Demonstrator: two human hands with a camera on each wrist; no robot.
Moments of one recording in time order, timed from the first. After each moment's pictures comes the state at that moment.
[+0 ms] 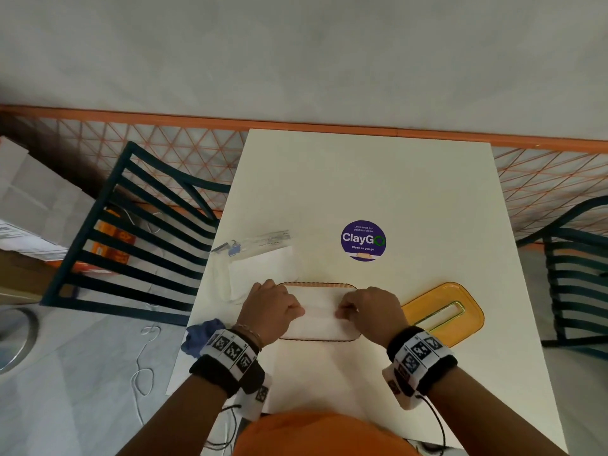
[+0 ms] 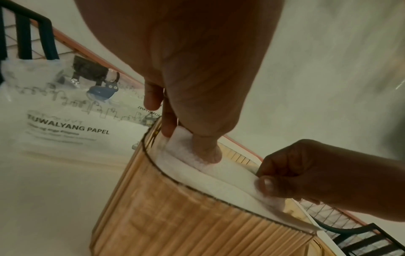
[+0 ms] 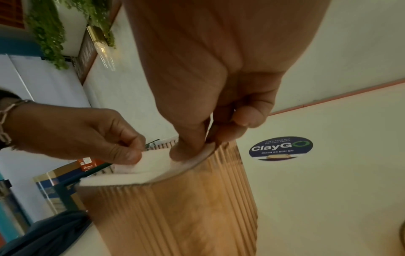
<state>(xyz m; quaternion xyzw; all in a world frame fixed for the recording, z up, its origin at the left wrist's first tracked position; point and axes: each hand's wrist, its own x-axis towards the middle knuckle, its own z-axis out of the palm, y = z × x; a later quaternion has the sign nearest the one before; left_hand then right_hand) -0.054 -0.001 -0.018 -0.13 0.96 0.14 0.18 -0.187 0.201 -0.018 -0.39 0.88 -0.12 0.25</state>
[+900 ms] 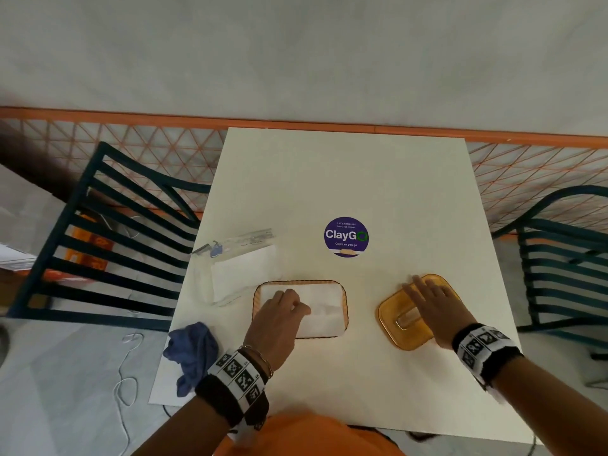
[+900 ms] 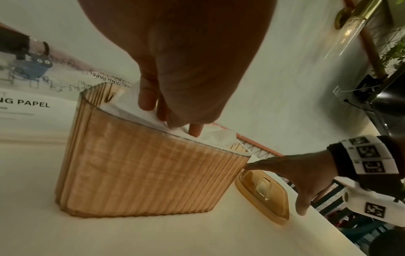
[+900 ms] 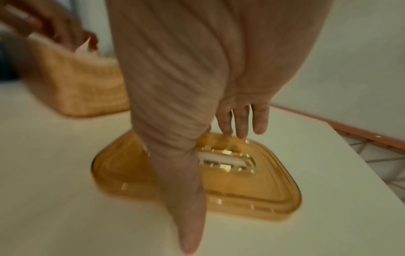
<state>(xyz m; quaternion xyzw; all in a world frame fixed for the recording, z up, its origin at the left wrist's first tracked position) -0.046 0.055 -0.007 -0.09 0.98 0.18 0.09 -0.254 0.344 -0.043 -0.39 0.86 0.23 0.22</state>
